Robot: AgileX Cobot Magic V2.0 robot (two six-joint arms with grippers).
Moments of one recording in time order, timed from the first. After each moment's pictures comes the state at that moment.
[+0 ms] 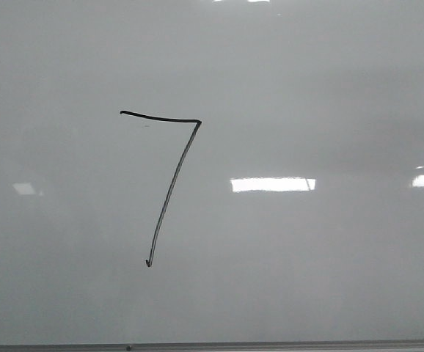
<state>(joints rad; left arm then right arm) -0.01 0.47 -0.46 0.09 0.30 0.00 0.15 0.51 -0.44 0.61 0.36 -0.55</state>
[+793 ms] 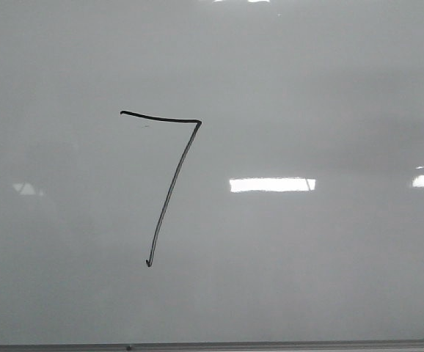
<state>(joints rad) -0.01 0.28 -0.33 0.05 0.30 0.00 0.15 0.51 -0.44 0.61 0.36 -0.55</state>
